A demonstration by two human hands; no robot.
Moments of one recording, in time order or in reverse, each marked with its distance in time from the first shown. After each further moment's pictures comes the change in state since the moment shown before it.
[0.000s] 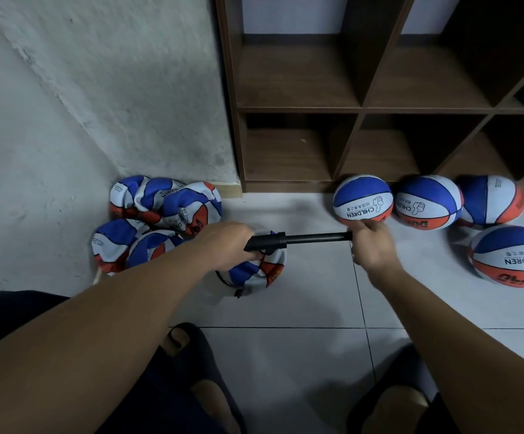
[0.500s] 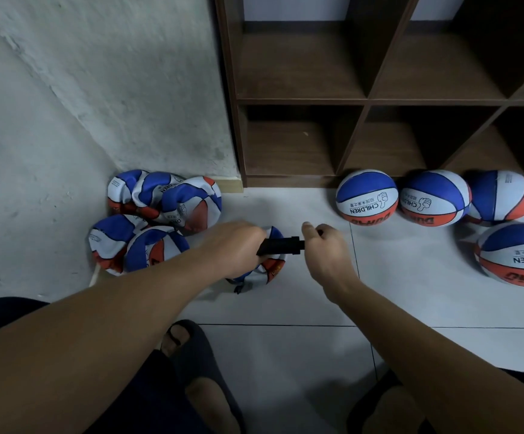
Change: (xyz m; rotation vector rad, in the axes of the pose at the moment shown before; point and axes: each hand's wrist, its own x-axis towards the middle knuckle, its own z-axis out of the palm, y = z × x) left_hand 0.005 0.015 0.015 0.108 0.095 0.020; right_hand -0.048 -0.021 0.067 -0.067 -0.138 0.002
